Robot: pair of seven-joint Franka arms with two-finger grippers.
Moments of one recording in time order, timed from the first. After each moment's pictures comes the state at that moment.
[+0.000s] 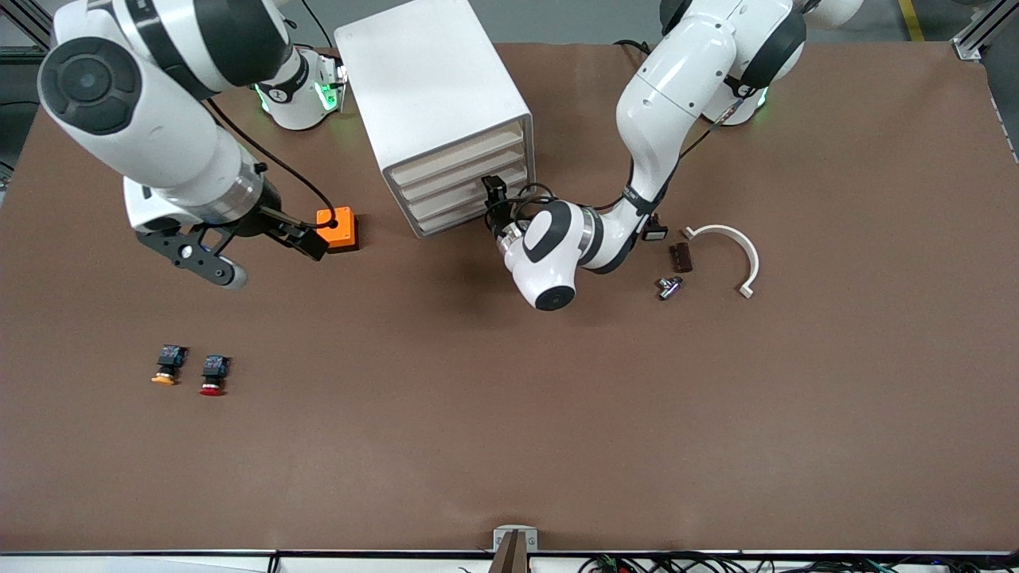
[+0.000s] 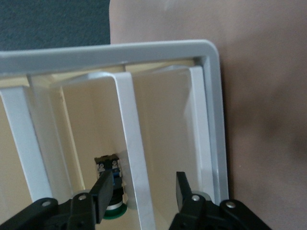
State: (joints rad) left arm -0.66 0.95 -0.11 -1.36 -0.92 1.62 -2.24; right arm 0.43 0.24 -0.05 -1.37 0.03 1.51 0.91
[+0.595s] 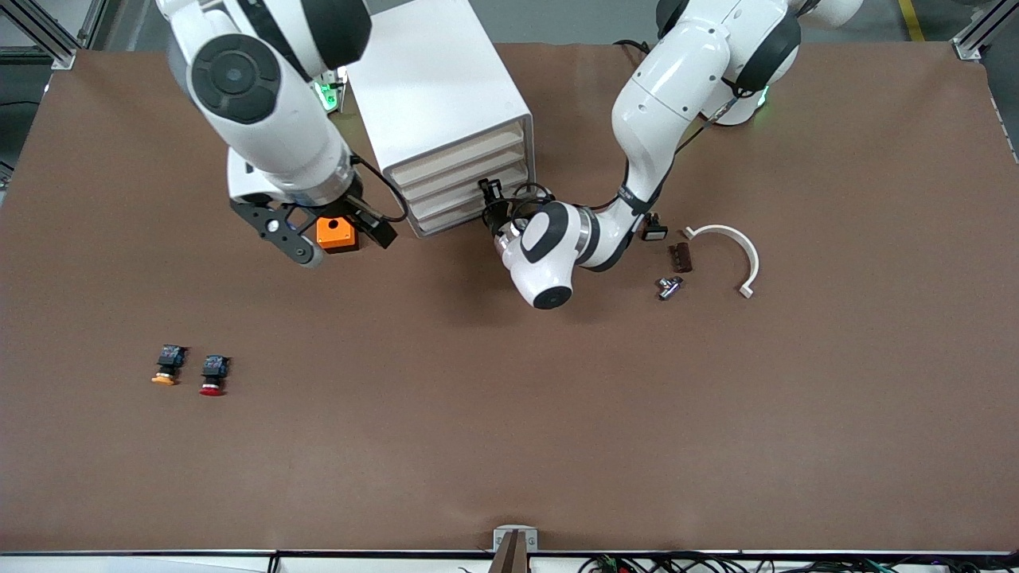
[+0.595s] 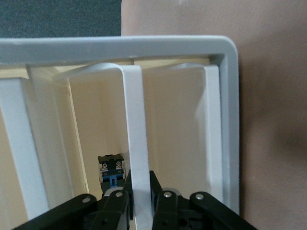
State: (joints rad) left arm -0.67 0.97 -0.10 -1.36 -0.95 1.60 -2.27; right arm 0.57 0.29 -0.05 -1.37 0.06 1.52 1.21
